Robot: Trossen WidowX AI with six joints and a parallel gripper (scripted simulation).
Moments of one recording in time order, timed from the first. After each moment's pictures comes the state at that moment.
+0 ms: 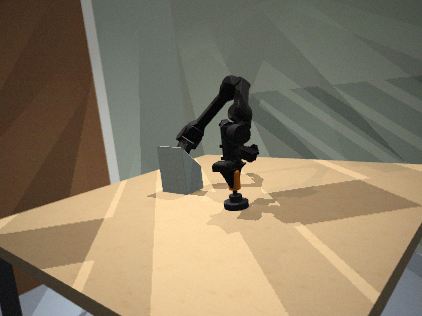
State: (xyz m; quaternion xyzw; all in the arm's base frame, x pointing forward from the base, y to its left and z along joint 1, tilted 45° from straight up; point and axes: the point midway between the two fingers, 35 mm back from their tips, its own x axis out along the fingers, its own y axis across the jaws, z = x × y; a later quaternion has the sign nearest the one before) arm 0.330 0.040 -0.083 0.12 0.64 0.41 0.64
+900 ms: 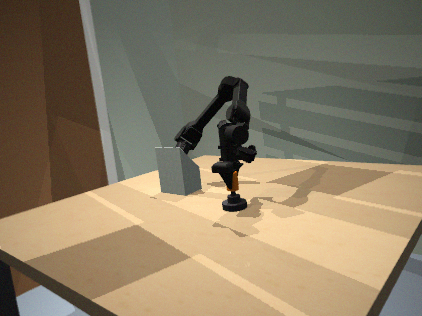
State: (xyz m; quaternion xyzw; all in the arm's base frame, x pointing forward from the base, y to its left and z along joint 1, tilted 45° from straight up) arm 0.328 0.041 -0.084 0.10 0.62 0.43 0.65
